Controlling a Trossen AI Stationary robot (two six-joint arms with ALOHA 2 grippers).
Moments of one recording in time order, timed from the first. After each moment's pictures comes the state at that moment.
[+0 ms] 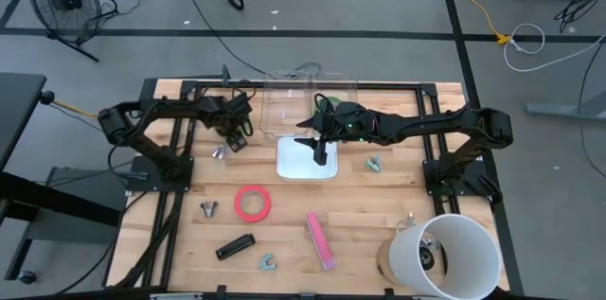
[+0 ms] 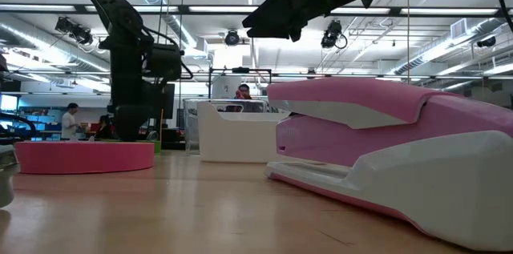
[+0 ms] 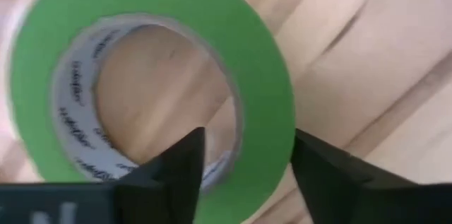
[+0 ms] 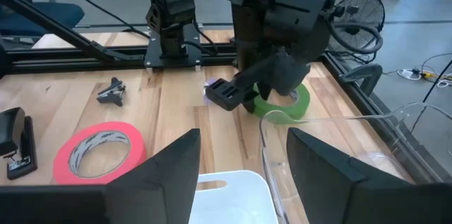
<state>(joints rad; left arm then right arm) 0.62 1.52 0.69 -0.59 -0.14 0.01 -0.13 1.58 1.07 0.16 -0.02 -0.05</state>
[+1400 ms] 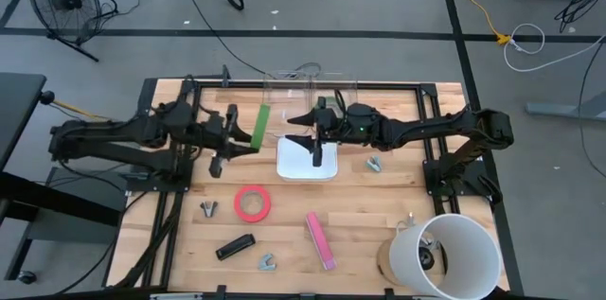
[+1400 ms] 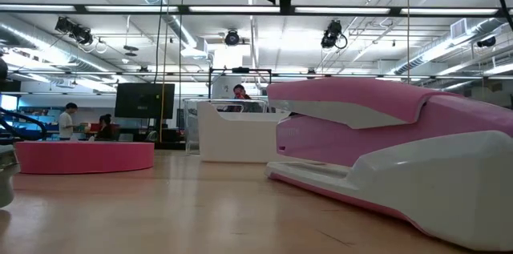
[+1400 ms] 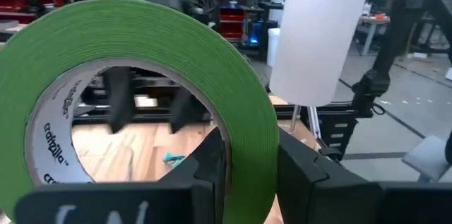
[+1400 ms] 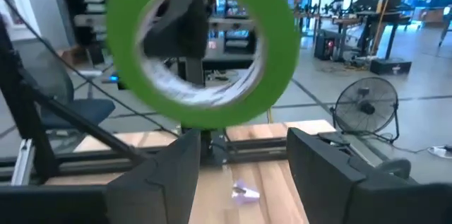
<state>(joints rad) 0.03 0.81 0.77 0.00 0.16 -0.04 -0.08 1.58 1.07 0.51 -0.02 0.02</state>
